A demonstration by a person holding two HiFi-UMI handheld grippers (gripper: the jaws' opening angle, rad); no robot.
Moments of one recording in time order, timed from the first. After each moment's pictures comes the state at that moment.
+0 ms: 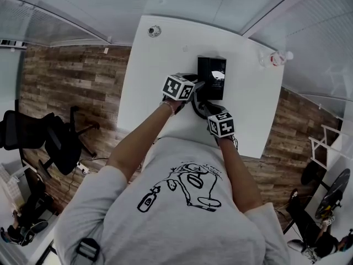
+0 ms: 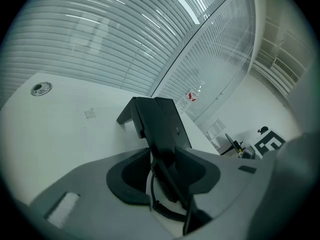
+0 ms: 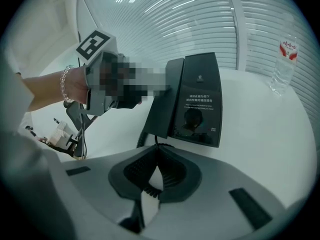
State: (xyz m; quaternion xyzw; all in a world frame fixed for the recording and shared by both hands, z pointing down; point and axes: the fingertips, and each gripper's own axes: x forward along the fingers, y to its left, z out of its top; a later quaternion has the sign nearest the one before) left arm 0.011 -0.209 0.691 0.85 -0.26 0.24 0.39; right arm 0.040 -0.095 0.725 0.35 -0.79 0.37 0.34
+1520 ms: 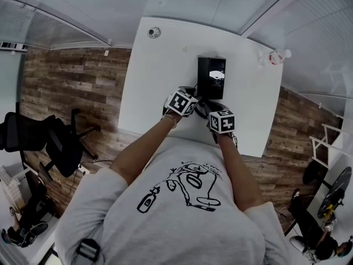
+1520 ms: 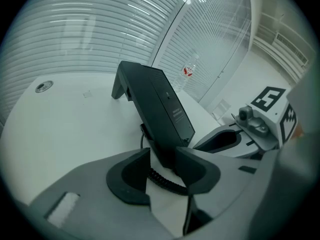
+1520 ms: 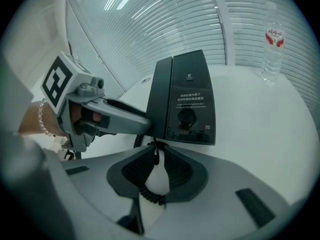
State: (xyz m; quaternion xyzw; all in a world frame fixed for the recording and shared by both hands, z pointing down) left arm 0.010 -0.148 0.724 0.83 -0.26 0.34 0.35; right arm 0.044 -0.105 0.730 0.38 -0.77 0.40 0.31
